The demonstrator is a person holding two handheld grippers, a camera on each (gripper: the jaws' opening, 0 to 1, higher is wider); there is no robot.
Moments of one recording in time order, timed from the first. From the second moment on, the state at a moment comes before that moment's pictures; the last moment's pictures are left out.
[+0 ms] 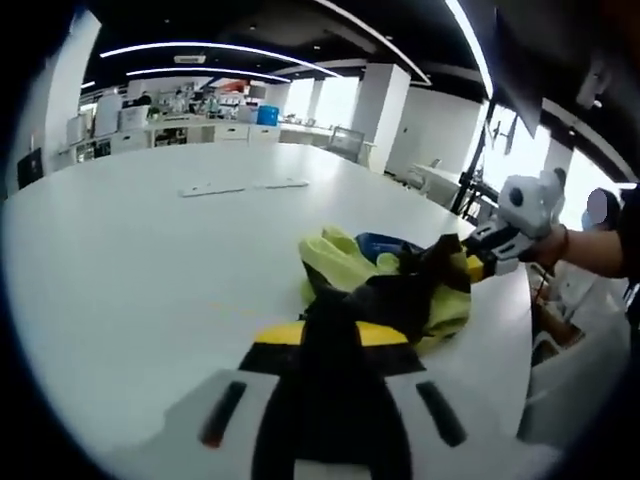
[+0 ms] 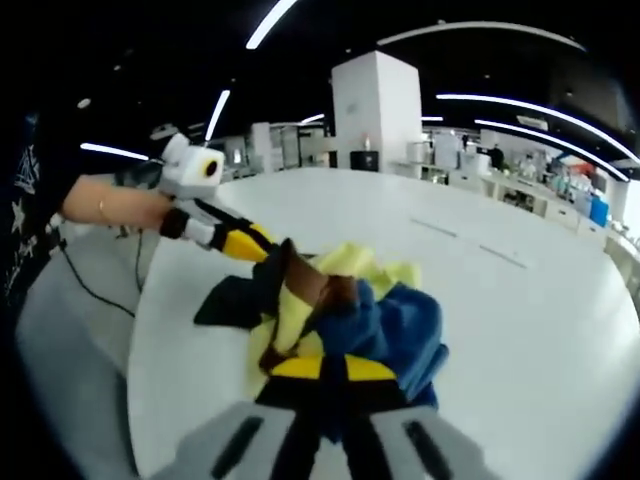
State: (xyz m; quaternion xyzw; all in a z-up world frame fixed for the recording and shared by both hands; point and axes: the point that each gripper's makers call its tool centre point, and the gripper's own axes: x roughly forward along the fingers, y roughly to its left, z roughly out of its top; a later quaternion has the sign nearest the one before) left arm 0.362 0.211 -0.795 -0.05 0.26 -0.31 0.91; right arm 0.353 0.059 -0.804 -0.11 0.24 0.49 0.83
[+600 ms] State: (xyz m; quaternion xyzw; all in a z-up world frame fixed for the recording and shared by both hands) left arm 0.359 0.217 -0.784 -0.05 0.26 -0.30 0.92; right arm 0.353 0.060 -0.784 -0.09 0.22 0.48 0.84
